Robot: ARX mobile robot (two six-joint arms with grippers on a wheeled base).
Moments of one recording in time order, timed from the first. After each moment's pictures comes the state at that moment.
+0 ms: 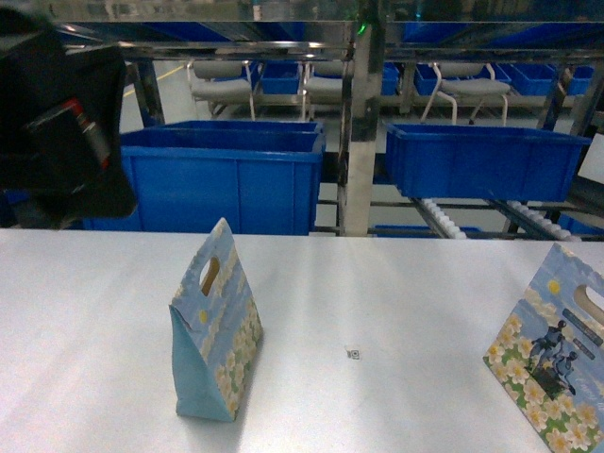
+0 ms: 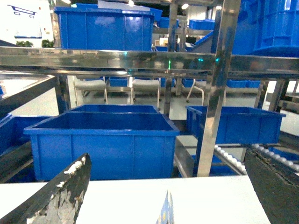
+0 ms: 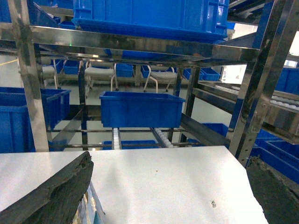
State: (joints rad) left arm -0.49 1.27 0.24 1.18 -0.40 -0.01; right arm 0.09 0.08 0.01 0.16 0.30 -0.08
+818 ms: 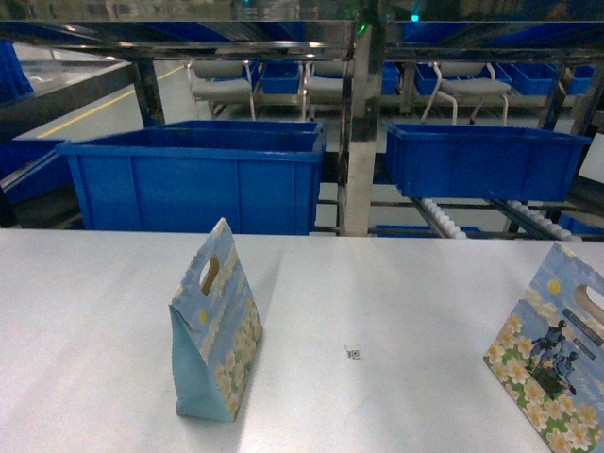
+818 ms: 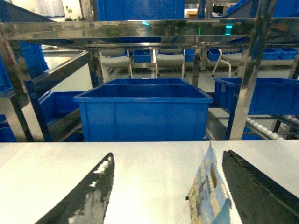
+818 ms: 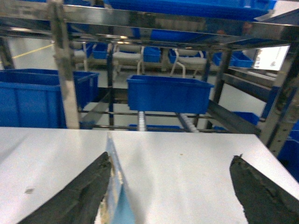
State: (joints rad) left arm -0.43 0.57 0.11 0.46 -0.44 0.01; right arm 0.00 0.00 0.01 0.00 0.10 -0.04
